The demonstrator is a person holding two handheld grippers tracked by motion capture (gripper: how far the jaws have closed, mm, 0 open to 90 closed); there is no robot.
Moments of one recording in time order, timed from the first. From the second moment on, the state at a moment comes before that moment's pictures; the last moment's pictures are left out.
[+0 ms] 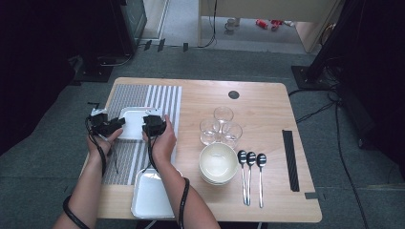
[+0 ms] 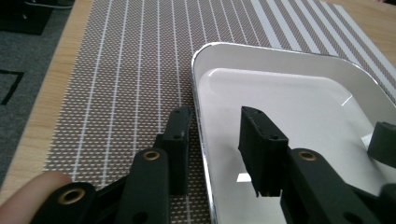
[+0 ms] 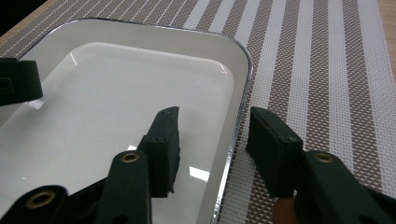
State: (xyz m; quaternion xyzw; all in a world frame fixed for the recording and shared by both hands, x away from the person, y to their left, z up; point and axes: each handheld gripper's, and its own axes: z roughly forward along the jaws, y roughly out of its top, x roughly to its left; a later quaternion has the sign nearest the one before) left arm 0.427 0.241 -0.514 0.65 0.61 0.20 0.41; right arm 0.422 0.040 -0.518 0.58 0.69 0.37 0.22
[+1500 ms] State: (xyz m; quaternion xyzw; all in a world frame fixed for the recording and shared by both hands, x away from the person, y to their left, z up) left arm 0.350 0.199 -0.456 0.66 0.59 0.21 0.42; right arm 0.331 0.003 -0.459 0.55 0.68 0.44 0.20
